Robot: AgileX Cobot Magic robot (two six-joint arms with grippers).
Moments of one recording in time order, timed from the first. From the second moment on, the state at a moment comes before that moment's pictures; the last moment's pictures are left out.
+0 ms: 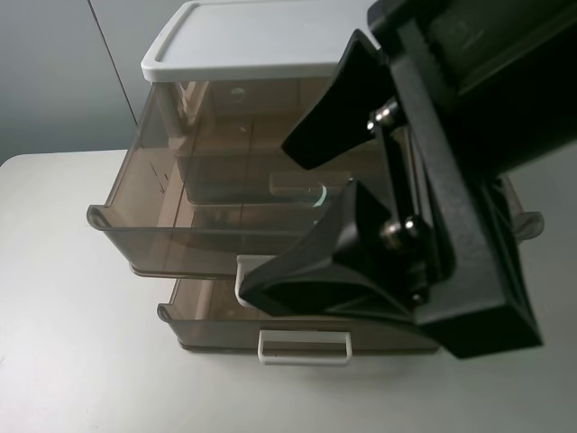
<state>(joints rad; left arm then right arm) -0.01 0.00 -0.51 0.06 1.08 -0.02 0.99 1.14 -1.03 0.43 0.87 -0.59</state>
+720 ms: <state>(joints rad) -0.01 0.00 -0.51 0.06 1.08 -0.02 1.15 1.26 -1.03 0.25 0.97 -0.56</state>
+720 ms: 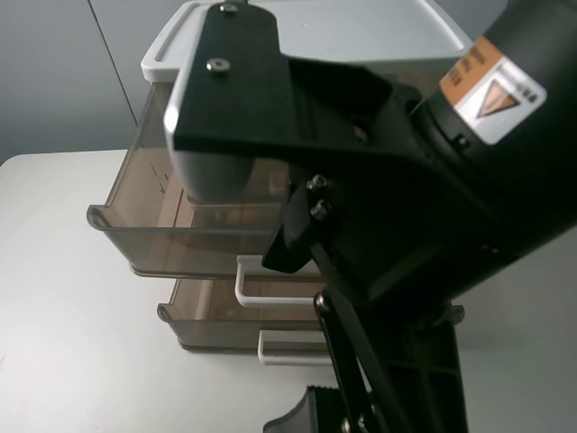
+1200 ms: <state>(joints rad) -0.01 0.00 -0.51 0.06 1.08 -0.02 1.29 1.28 -1.03 0.01 0.97 -0.36</state>
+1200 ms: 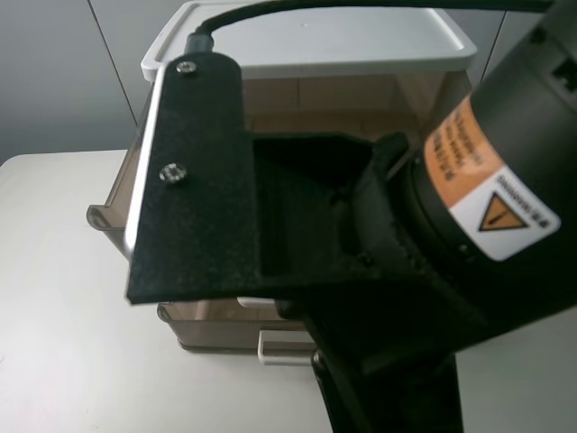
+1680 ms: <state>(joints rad) -0.01 0.00 -0.51 0.06 1.08 -0.02 1.30 1.36 -1.03 -0.05 1.02 -0.23</state>
